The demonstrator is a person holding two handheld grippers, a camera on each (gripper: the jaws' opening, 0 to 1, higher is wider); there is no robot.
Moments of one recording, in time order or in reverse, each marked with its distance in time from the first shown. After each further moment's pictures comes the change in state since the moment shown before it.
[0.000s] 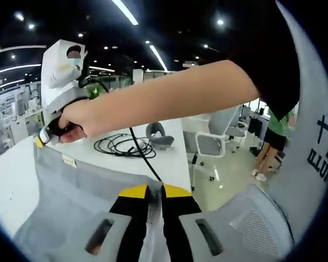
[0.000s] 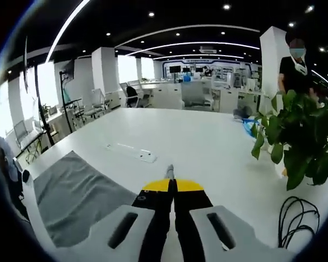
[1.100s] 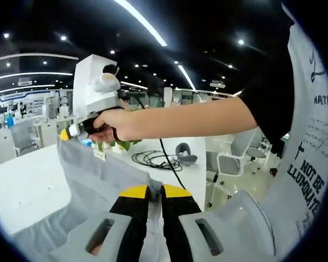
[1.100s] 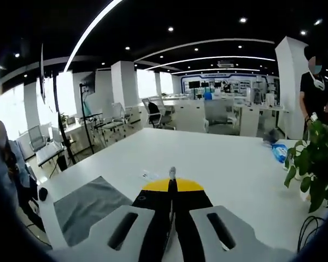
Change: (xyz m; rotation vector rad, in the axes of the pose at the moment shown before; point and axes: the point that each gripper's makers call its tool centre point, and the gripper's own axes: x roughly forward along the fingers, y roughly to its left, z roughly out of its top) left arm -0.148 0.047 0.017 -0.070 -0.143 0.240; right arm 0.011 0.134 0.097 -0.039 -0.122 0.151
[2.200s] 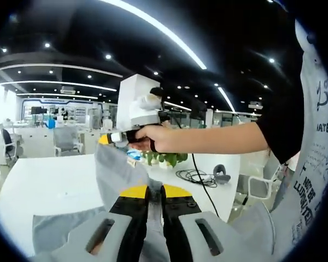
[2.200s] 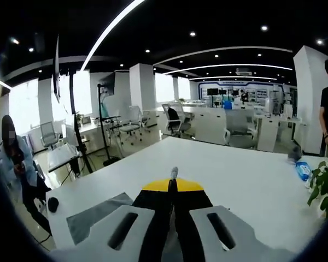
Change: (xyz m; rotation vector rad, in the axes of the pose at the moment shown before) left arm -0.138 0.072 0.017 -0.093 -0.167 0.336; right arm 0.061 0.114 0.044 -0.061 -0.036 0.122
